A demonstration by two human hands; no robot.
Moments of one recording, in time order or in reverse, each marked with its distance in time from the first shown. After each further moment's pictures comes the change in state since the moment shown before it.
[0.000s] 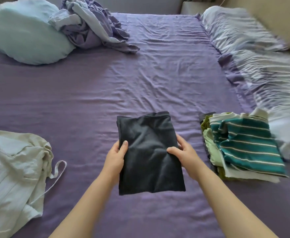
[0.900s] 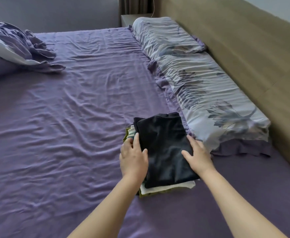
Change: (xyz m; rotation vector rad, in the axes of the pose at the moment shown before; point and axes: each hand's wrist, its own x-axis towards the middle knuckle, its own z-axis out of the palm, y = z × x) left_hand 0.013 -0.049 0.354 1.215 0.079 0.497; right_hand -0.033 0.040 -0.335 -0.724 0.587 -0.064
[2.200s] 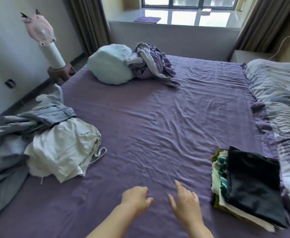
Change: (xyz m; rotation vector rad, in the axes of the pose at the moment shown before) left_hand -0.215 -0.214 -0.190 0.158 -0.392 -0.417; right_hand -0.242 -0.218 0.138 -0.539 -0.355 -0.573
